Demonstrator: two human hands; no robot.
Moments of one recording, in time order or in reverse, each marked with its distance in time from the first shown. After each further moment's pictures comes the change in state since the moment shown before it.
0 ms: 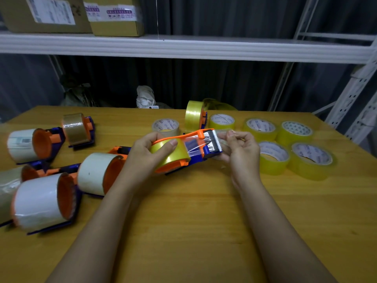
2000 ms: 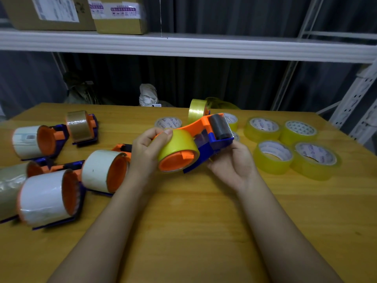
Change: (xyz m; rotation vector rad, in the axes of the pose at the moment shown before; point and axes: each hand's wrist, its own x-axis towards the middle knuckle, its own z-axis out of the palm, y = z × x) left_hand 0.002 0.004 0.011 -0.333 0.144 0.039; right_hand -0.002 0.002 0.008 0.482 -0.297 0.548
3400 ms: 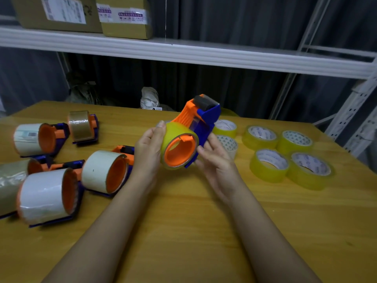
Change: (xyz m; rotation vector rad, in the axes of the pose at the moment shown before) left_hand 0.009 -0.007 0.009 -0.130 0.157 -0.100; right_hand -0.004 0.019 0.005 -0.483 -0.296 -0.213
